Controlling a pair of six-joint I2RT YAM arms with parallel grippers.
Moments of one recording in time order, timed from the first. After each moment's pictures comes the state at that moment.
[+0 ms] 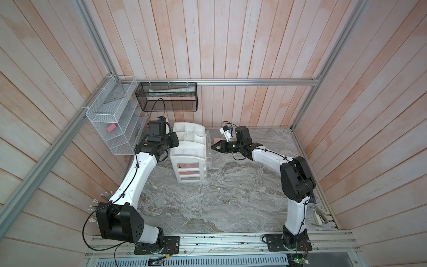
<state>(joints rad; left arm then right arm) -0.13 1.46 1.40 -0.58 0.05 -0.28 0.52 1.99 1.48 0.01 -0.75 0.57</state>
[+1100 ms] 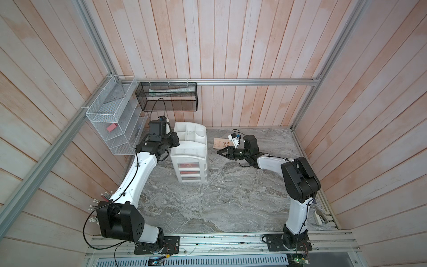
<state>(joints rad) -0.13 1.46 1.40 -0.57 0.07 -0.28 0.44 1.96 1.17 0.36 -0.83 0.76</state>
